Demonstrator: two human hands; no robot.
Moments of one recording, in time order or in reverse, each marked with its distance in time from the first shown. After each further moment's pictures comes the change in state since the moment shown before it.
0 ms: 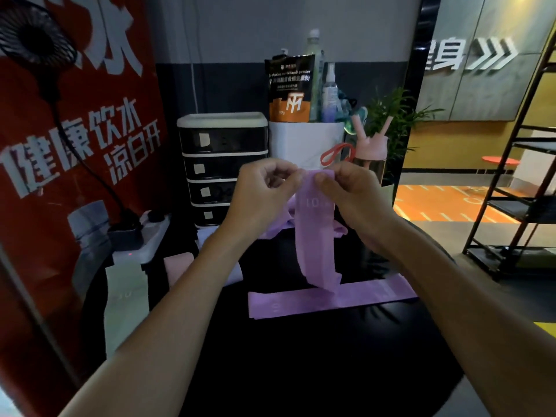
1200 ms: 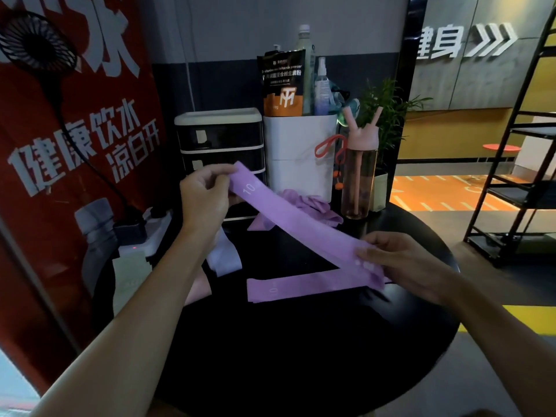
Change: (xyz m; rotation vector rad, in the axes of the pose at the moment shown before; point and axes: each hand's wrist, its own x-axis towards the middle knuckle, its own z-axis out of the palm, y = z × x) left_hand -0.021 -0.017 -0.038 -0.157 0.372 -0.314; right_hand -0.084 0.077 -0.069 0.349 -0.352 0.504
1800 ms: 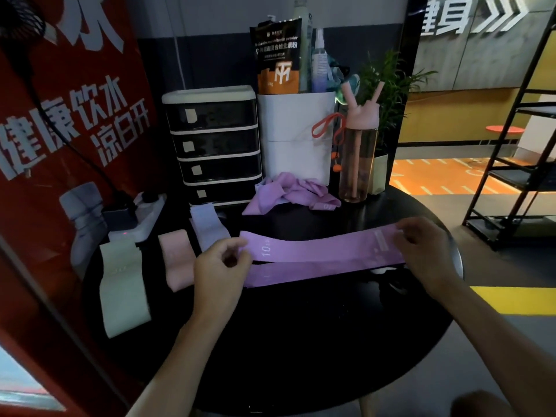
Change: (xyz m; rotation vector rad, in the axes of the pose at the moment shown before) left_hand -0.101 -0.083 -0.023 0.449 -0.072 0.007; right_hand 0.006 0.051 -0.026 -0.433 0.733 -0.170
